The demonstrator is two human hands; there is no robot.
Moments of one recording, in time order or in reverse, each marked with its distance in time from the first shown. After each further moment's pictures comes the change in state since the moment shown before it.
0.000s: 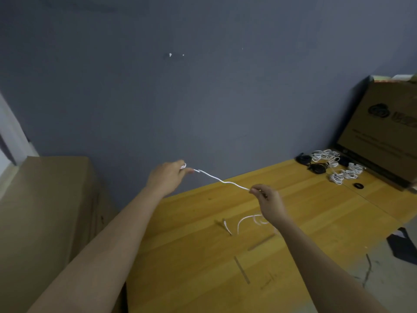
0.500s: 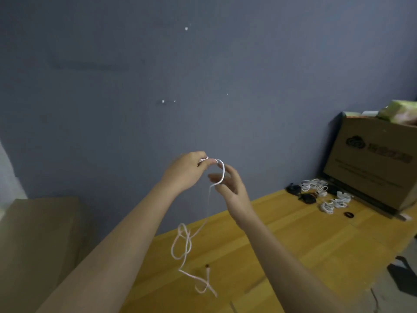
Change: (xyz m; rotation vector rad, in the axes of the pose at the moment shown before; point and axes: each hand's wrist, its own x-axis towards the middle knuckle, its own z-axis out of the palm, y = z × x) left_hand 0.038 0.093 -0.085 -0.263 0.136 0.203; right_hand 0.020 -0.152 -0.012 0.711 -0.073 -0.154
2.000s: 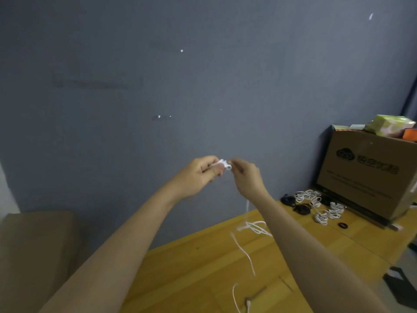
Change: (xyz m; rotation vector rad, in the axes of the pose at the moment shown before) left_hand -0.011 0.047 -0.021 -0.490 -0.151 0.283; right_hand 0.071 -0.034 -0.052 -0.735 0.177 -0.189
